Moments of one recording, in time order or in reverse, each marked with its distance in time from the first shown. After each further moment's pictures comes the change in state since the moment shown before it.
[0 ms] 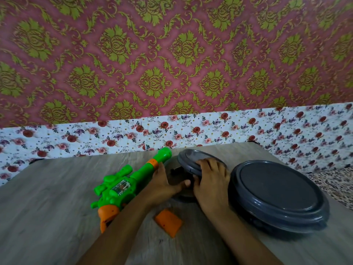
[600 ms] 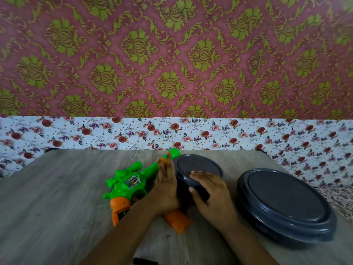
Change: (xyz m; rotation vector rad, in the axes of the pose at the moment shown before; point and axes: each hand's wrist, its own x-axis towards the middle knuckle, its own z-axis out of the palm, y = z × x) left_hand -0.042 0.024 -0.005 0.492 0.033 0.149; right_hand -0.020 0.002 -0.010 0.396 0.005 -0.402
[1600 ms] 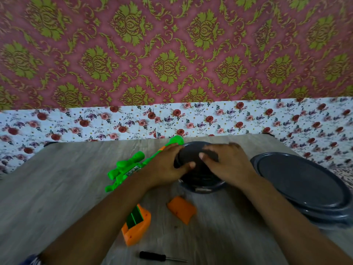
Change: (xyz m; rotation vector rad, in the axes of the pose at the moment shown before) left_hand 0.014 0.004 -0.043 -0.043 -0.006 0.145; right_hand 0.060 0.000 -0.033 -0.279 -0.407 0.228
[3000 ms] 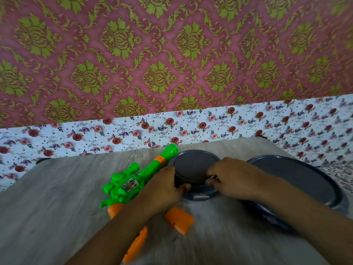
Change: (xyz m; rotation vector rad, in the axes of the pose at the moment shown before) left_hand -0.017 0.014 0.011 0.010 -0.022 -0.027; right_hand -0.020 0.000 -0.035 -0.167 -0.394 -0.110
